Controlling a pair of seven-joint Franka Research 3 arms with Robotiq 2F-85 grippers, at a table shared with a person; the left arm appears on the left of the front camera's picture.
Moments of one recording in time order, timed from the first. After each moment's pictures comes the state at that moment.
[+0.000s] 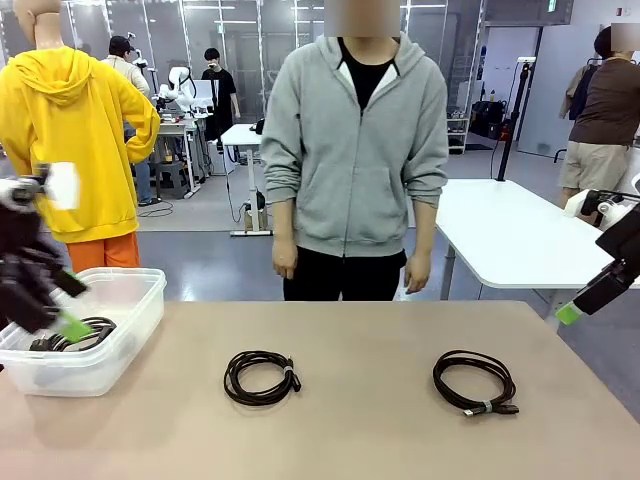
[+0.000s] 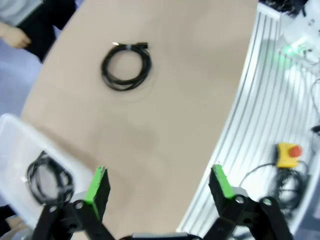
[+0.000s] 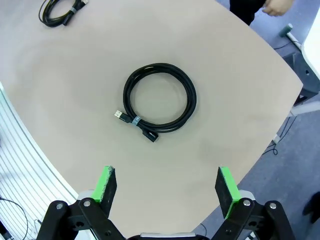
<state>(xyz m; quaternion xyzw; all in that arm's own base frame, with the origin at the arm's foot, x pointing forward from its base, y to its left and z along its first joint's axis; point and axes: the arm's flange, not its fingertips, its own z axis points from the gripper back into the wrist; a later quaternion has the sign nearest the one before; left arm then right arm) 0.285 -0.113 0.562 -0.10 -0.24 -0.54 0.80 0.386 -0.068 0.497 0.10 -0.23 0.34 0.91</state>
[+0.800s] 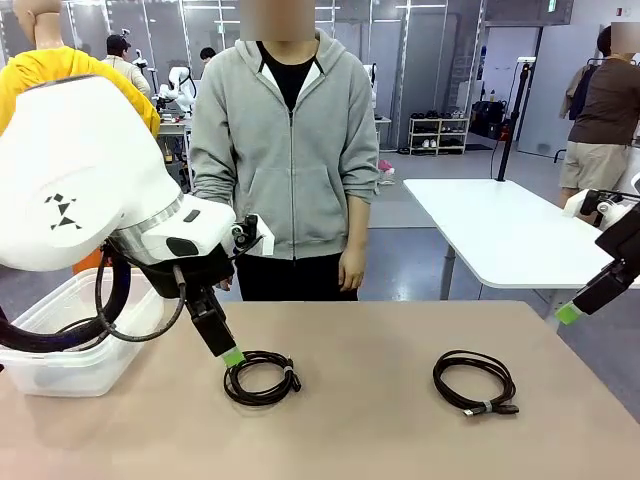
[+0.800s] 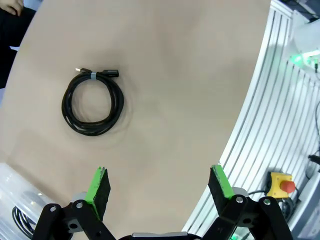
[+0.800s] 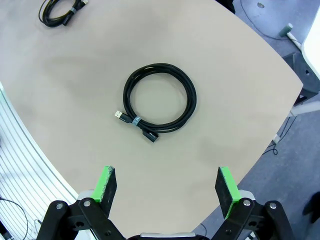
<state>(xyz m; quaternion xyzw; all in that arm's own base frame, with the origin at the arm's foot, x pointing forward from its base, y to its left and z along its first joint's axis) 0.332 -0.274 0.513 -0.07 -0.17 -0.55 0.82 0.386 -0.067 0.497 0.10 -0.23 0.34 0.91</state>
